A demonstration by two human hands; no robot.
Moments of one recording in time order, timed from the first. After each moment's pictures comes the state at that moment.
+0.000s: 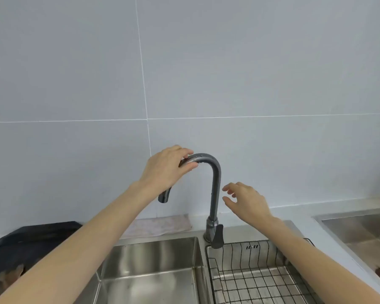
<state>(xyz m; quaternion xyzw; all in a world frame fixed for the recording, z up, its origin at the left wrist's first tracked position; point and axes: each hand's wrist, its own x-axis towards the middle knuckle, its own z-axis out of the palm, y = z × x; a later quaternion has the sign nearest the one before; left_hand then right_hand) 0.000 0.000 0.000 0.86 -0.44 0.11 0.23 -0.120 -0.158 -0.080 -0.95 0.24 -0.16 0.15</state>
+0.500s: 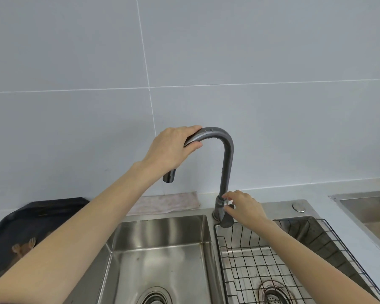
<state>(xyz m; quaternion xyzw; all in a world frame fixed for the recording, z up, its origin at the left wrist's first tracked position) 0.023 -0.012 -0.018 0.86 -0.45 0.10 0.23 -0.091 -0.165 -0.166 -0.95 0.25 -0.02 0.19</state>
